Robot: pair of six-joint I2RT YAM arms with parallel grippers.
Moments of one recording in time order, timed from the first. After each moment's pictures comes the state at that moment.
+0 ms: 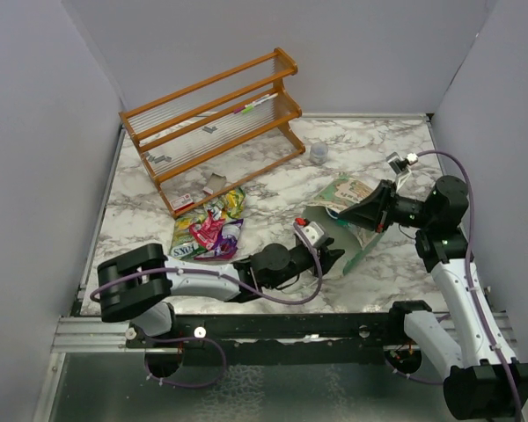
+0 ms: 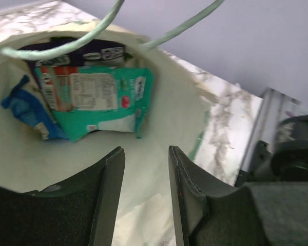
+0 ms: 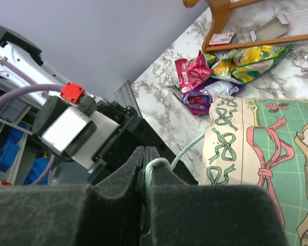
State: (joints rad) left arm -1.28 1.51 0.68 0.83 -0.20 -0.21; right arm 0.03 0.81 0.71 0.01 -1.22 0.59
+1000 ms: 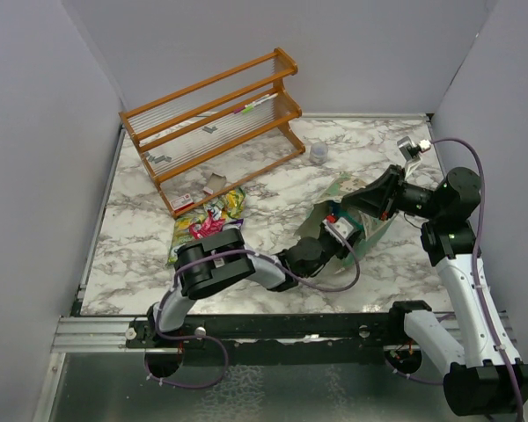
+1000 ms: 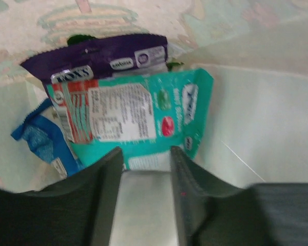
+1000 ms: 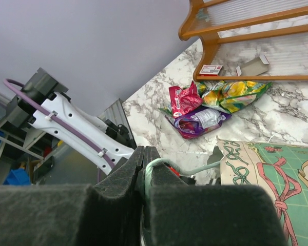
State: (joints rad) left arm -1.22 2.05 0.95 1.16 -0.34 0.00; right arm 0.03 0.84 0.83 0.06 -1.17 0.62
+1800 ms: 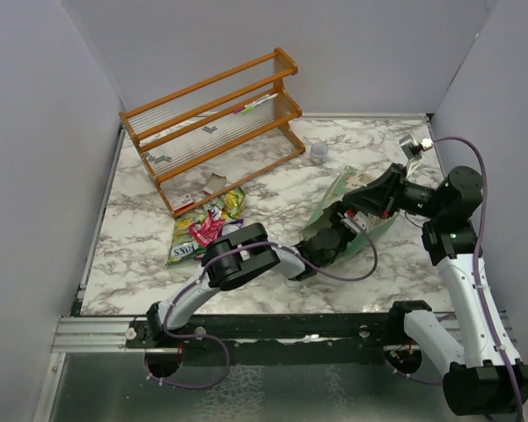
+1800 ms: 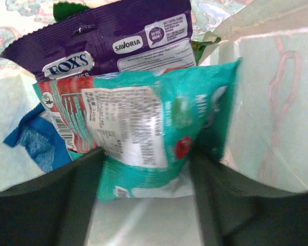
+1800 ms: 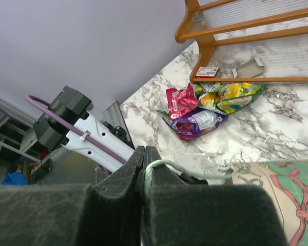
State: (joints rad) left arm -1.16 2.32 1.27 1.10 -0.39 0.12; right arm 0.03 0.84 0.85 0.05 -1.16 0.62
